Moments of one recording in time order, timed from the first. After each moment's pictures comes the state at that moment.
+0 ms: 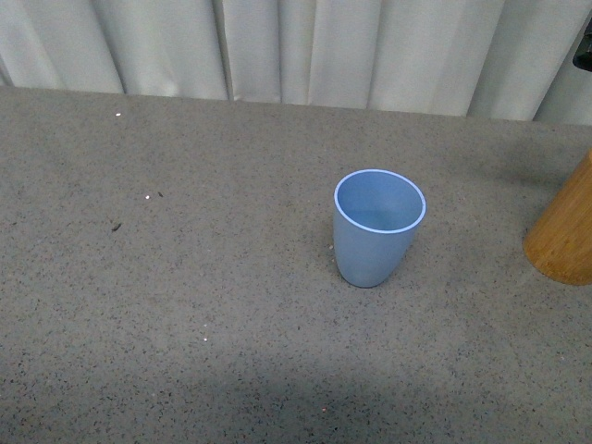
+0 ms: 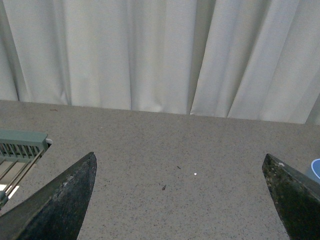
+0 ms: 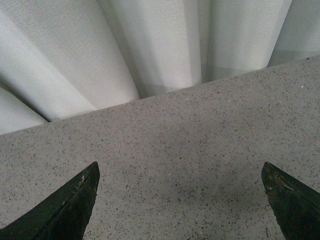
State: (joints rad) left arm 0.00 0.00 0.02 0.00 0.00 -0.01; right arm -0.08 2.00 1.09 0.40 0.00 0.24
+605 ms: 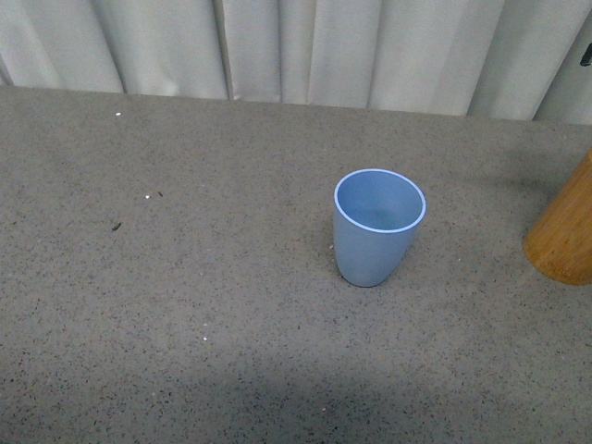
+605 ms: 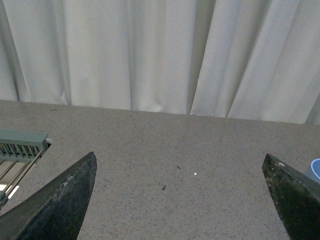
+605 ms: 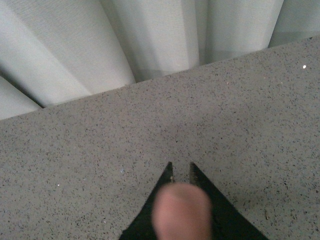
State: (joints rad) left arm 0.00 0.00 0.02 0.00 0.00 -0.01; right arm -0.09 2.00 1.03 0.45 -0.02 0.24
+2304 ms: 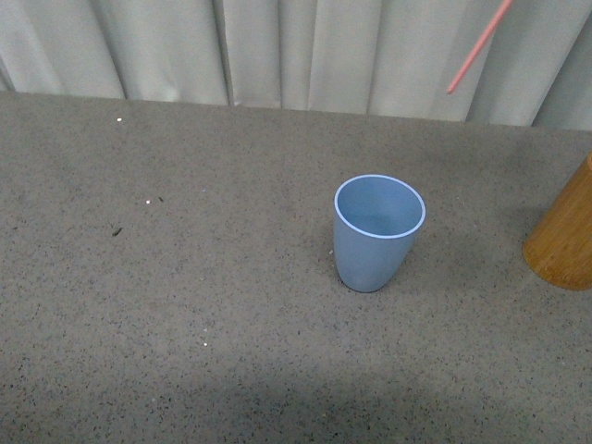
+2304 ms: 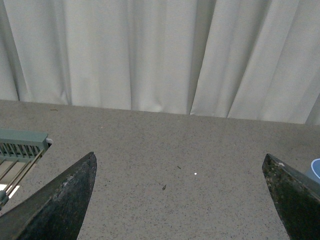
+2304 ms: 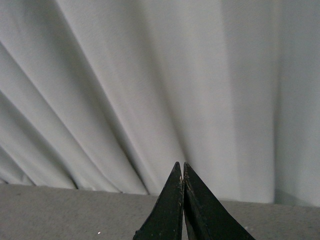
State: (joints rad) left arm 0.00 0.00 0.02 0.00 0.00 -0.01; right arm 0.14 1.63 1.10 0.45 -0.14 0.31
